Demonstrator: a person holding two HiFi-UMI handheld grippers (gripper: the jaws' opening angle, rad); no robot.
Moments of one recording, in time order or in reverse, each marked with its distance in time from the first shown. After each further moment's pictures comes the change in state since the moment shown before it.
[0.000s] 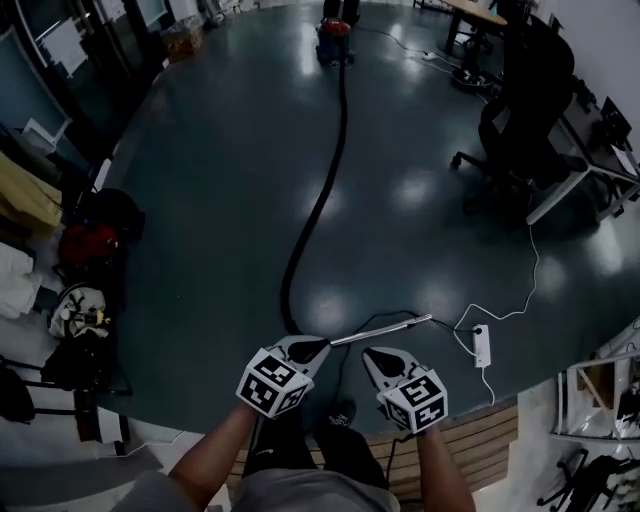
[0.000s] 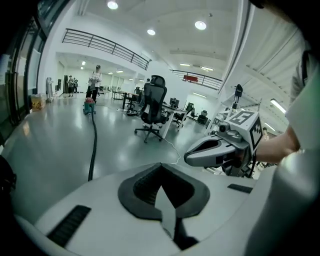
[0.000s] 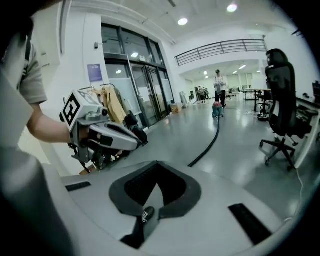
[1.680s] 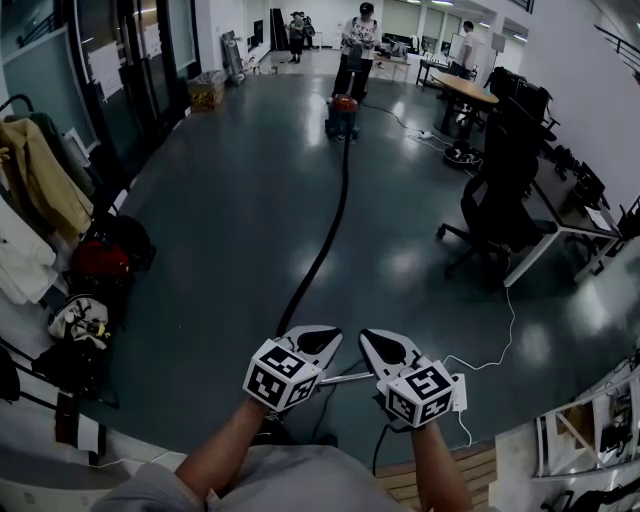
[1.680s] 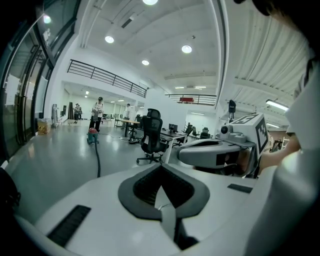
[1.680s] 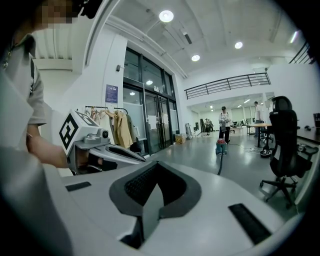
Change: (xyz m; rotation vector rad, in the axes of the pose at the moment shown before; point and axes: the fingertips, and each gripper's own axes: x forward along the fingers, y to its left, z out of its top) left arm -0.113 -0.084 0.137 0.094 -0.291 0.072; right arm -0.113 0.083 0.170 -0.174 -0.325 0.000
